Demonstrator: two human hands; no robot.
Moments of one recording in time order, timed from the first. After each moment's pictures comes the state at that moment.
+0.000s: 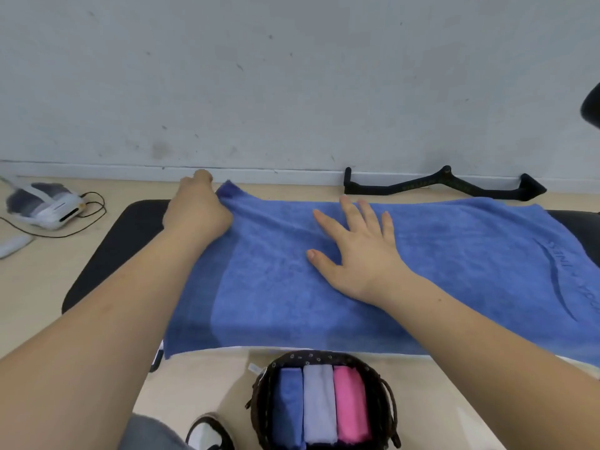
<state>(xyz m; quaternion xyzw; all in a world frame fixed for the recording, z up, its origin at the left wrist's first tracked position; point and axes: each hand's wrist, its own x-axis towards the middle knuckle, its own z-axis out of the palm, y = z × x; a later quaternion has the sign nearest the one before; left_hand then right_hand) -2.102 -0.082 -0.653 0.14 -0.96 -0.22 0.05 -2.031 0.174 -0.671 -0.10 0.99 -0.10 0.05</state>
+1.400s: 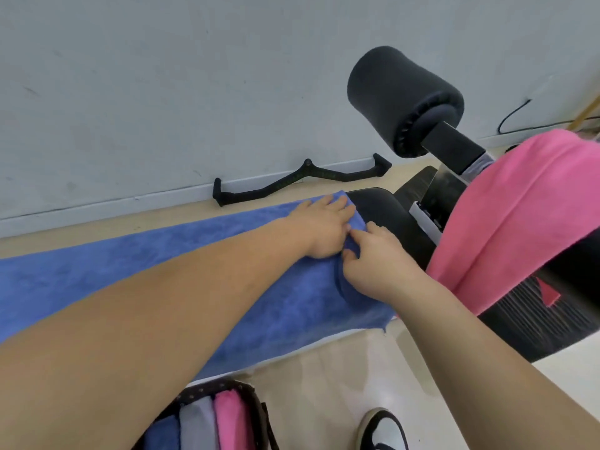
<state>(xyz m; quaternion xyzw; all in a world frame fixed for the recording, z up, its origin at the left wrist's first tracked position) -2.087 0.381 -0.662 -0.46 -0.88 0.02 -0.11 -1.964 0.470 -0.661 0.17 0.97 -0.18 0.04</state>
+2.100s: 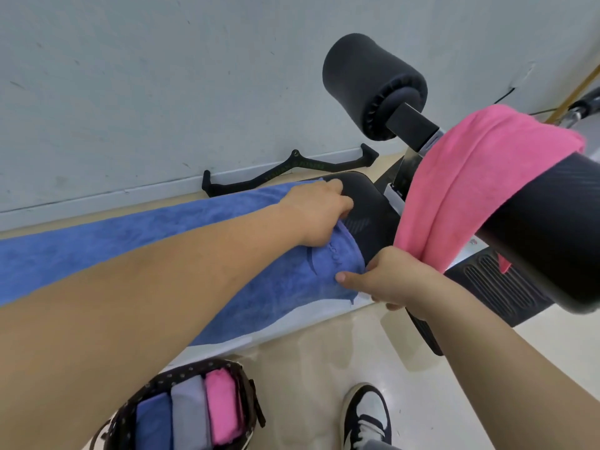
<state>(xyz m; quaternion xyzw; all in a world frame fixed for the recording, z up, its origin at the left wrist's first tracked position) -2.041 0.390 -0.640 -0.51 -0.86 0.02 0.01 -1.888 0.494 -0.648 0.30 0.88 -0.33 0.16</state>
